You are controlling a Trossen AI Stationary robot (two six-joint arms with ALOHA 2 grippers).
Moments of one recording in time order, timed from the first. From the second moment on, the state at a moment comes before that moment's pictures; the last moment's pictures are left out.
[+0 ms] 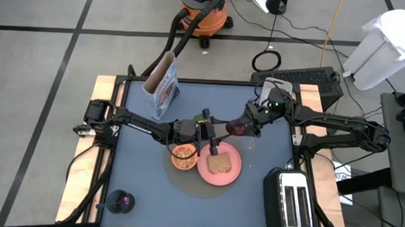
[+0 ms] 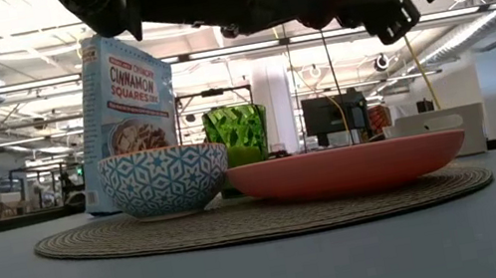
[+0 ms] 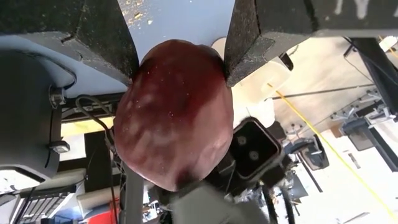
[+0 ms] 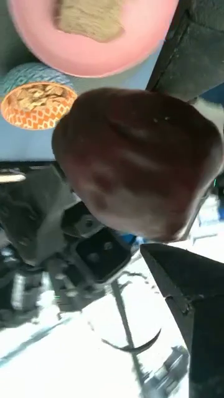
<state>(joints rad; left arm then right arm) -0.07 1.85 1.09 0.71 -0.31 0.29 -0.42 1.05 0.60 0.20 -0.84 1.62</state>
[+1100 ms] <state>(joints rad) -0.07 1.80 1.09 0.67 -0.37 0.16 -0.57 1.03 0.60 0.12 -0.92 0.94</state>
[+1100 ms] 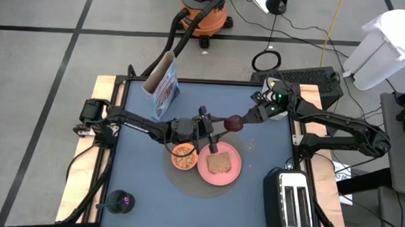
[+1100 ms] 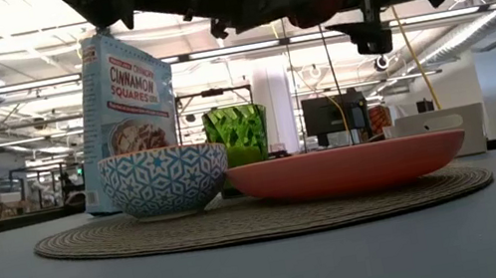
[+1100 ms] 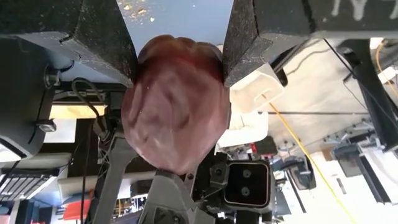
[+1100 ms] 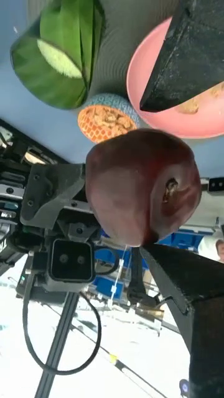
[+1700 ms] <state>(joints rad) -0.08 1.80 1.09 0.60 -0.35 -0.05 -0.69 1.04 0.60 0.03 -0.94 0.69</state>
